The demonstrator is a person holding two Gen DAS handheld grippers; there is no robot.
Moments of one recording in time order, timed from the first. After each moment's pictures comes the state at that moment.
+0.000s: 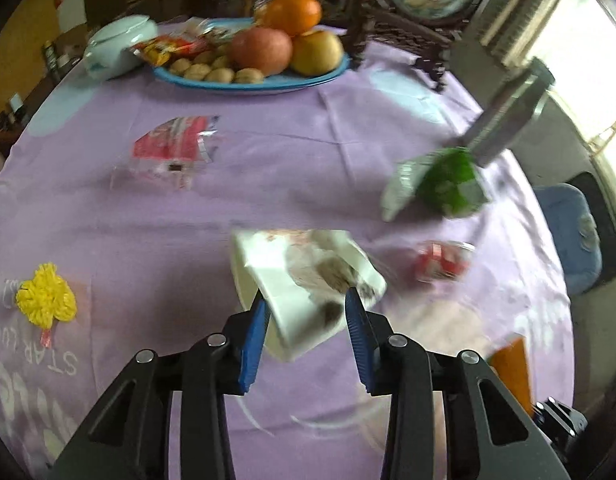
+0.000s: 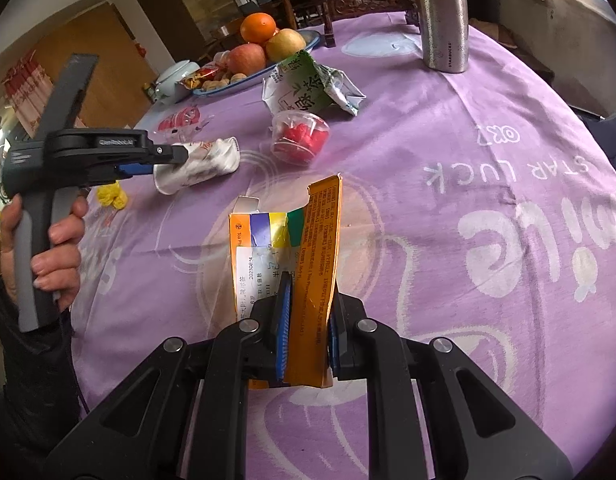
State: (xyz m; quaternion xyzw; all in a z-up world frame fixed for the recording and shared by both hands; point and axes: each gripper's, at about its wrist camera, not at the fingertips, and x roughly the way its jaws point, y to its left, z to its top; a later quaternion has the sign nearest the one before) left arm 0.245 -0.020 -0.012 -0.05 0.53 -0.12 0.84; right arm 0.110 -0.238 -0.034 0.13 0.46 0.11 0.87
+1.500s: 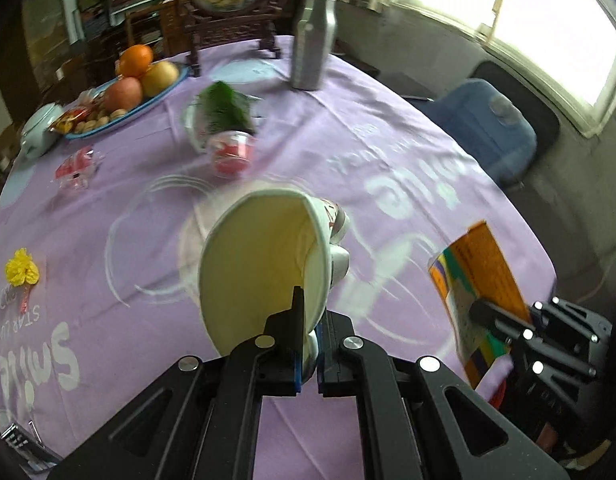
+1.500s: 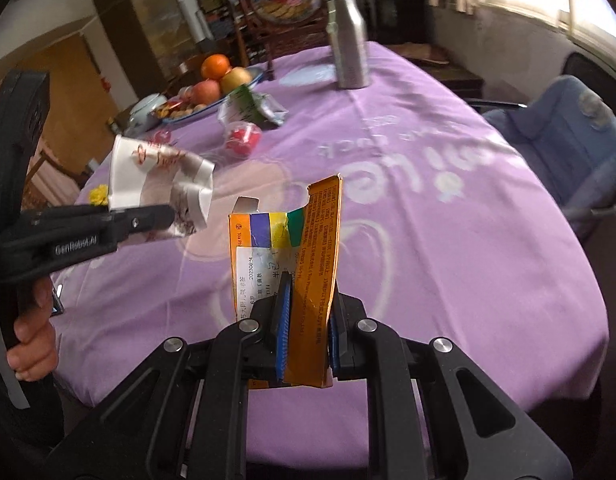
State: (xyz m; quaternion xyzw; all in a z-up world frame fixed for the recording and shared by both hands) left arm 0.066 -0.141 0.004 0.09 0.48 -0.25 0.84; right arm -0.027 -0.289 -0.009 0.14 0.41 0.00 0.90
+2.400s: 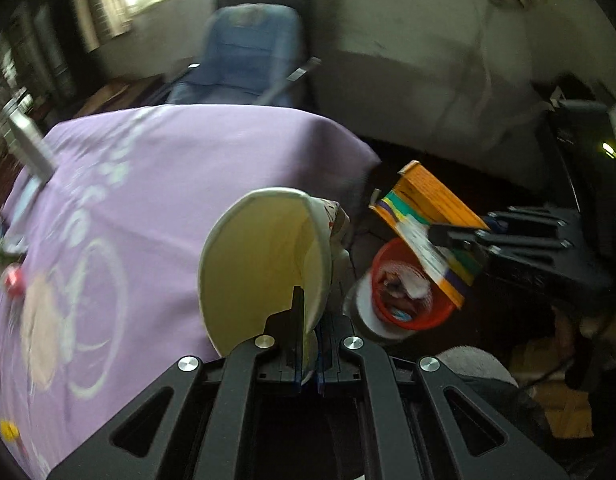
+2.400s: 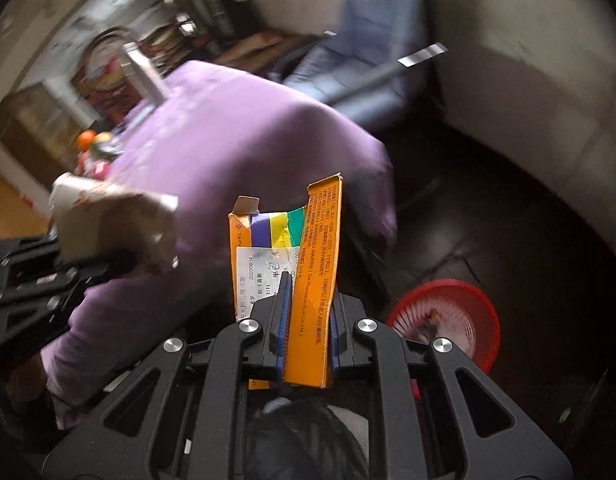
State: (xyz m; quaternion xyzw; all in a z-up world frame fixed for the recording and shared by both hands) left arm -0.153 -0.344 -0.061 0.34 0.41 -0.48 0.70; right arm -0.265 -0.450 -0.099 0.32 0.40 -0.19 0.84
